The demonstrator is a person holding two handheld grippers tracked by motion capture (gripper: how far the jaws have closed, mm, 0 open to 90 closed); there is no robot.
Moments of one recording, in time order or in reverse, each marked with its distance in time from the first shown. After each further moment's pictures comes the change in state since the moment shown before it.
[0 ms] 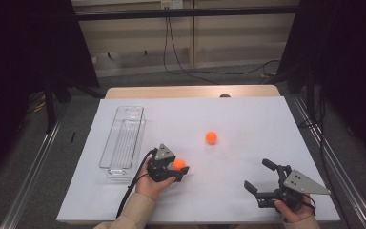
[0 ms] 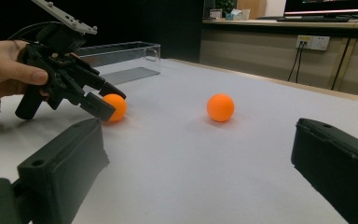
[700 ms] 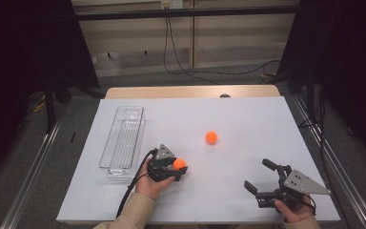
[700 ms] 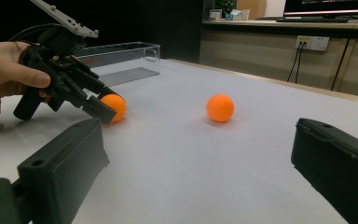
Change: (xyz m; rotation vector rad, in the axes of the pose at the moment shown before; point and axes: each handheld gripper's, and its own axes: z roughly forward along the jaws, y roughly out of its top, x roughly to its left) left arm 0.001 -0.001 0.001 0.037 0.010 0.004; right arm 0.000 0.000 0.000 -0.002 -0.001 0.000
